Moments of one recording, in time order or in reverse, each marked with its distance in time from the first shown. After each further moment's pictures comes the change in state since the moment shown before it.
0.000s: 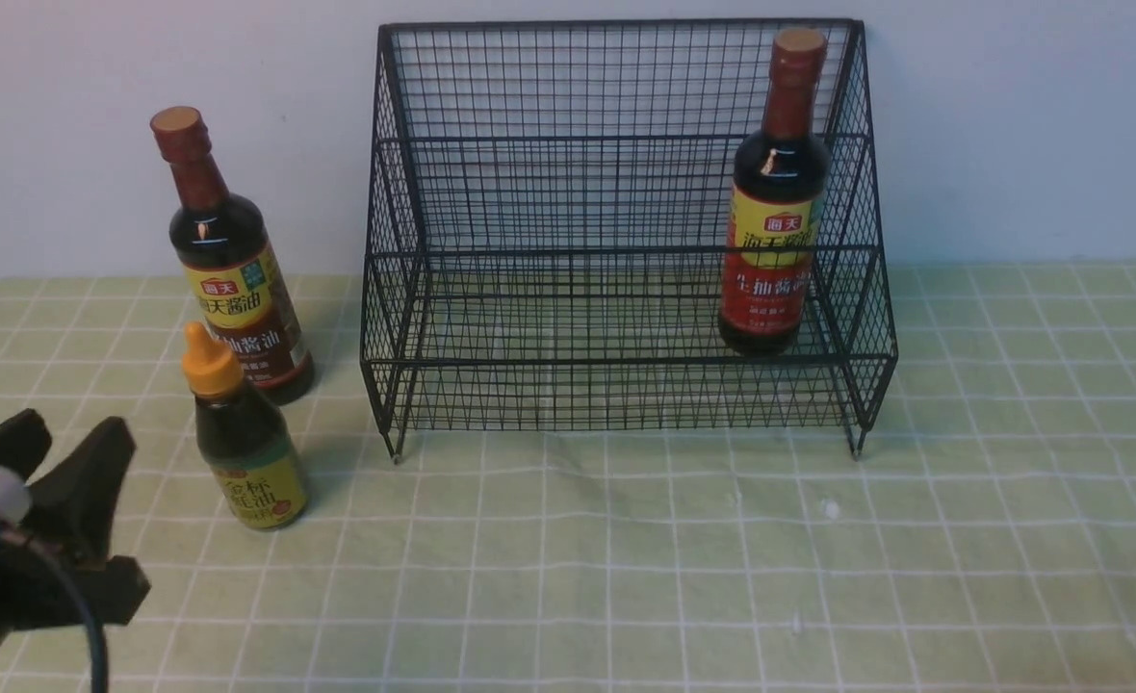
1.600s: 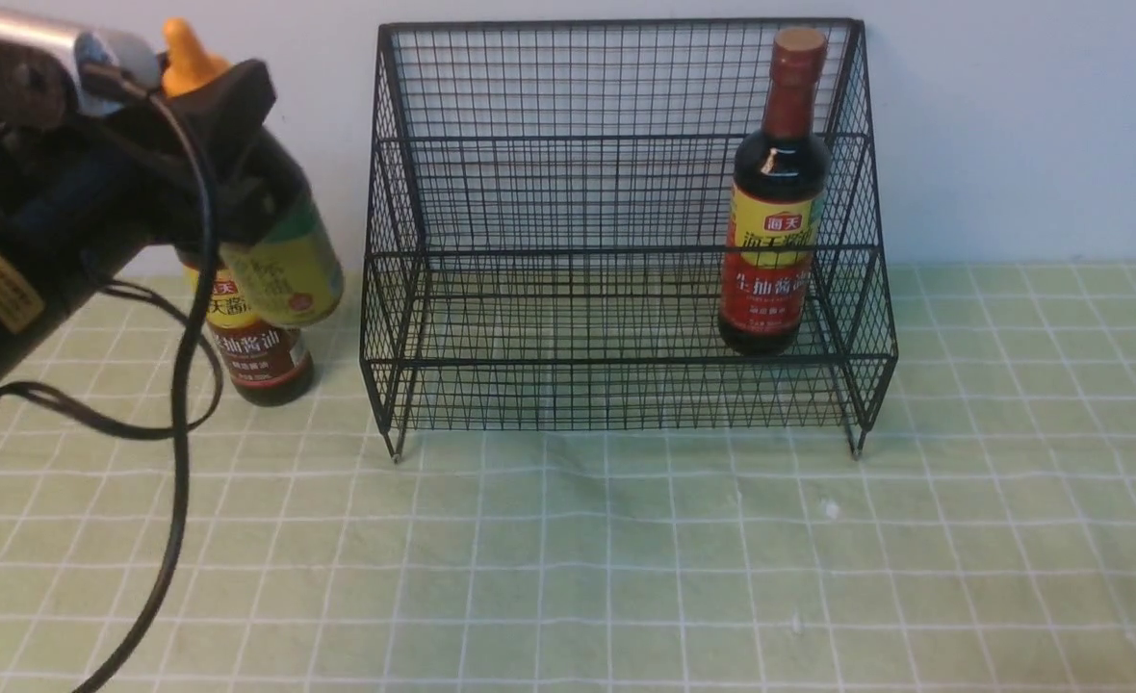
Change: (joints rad) right arm 0.000 0.000 0.000 -0.002 0.000 0.000; left arm -0.092 0.460 -0.568 0.256 -0.164 -0.190
